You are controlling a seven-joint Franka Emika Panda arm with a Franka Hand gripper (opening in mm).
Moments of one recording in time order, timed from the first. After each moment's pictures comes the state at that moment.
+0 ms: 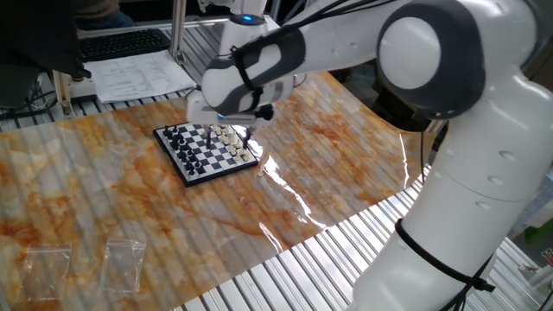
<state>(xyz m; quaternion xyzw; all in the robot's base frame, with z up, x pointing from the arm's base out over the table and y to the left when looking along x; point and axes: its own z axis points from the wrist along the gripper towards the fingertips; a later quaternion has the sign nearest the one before) 0.516 0.005 0.158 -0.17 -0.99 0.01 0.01</state>
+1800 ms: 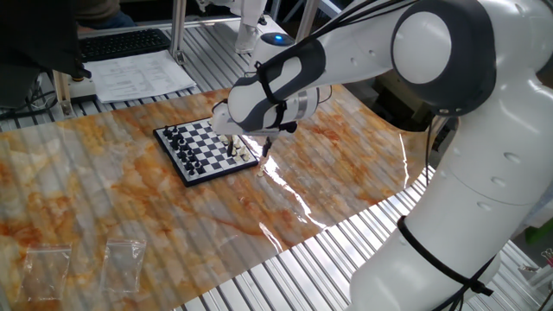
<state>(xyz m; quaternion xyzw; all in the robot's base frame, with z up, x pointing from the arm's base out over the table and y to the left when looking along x) 0.496 -0.035 0.139 -0.17 -0.98 0.01 -0.02</state>
